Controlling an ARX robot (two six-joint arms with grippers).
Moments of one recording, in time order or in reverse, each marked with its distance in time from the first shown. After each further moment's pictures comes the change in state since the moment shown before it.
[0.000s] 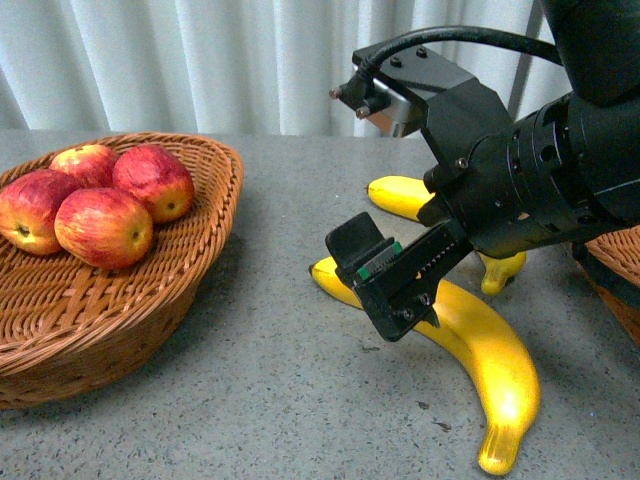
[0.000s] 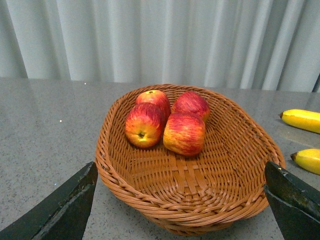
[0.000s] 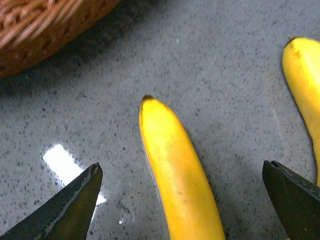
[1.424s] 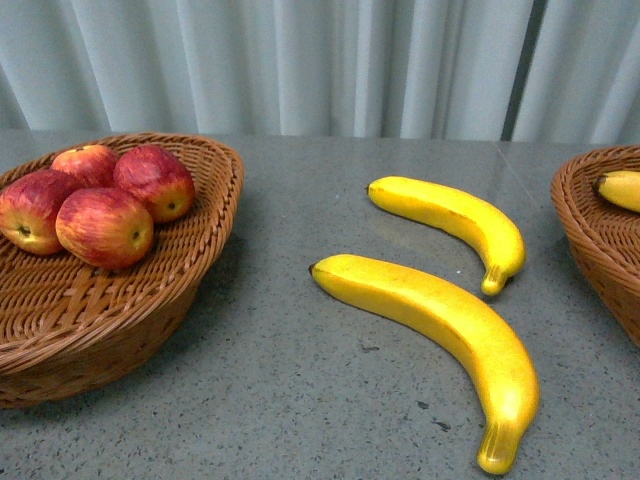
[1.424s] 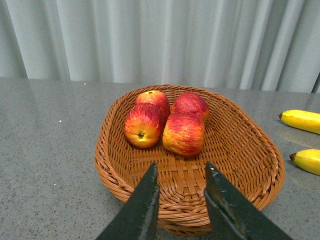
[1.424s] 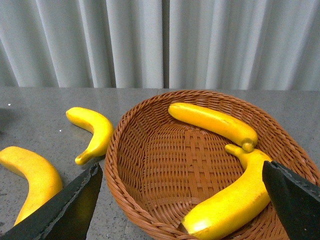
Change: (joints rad) left arm 0.000 0.000 0.000 0.000 0.000 -0.003; right arm -0.455 -1.728 -1.005 0.000 0.182 0.290
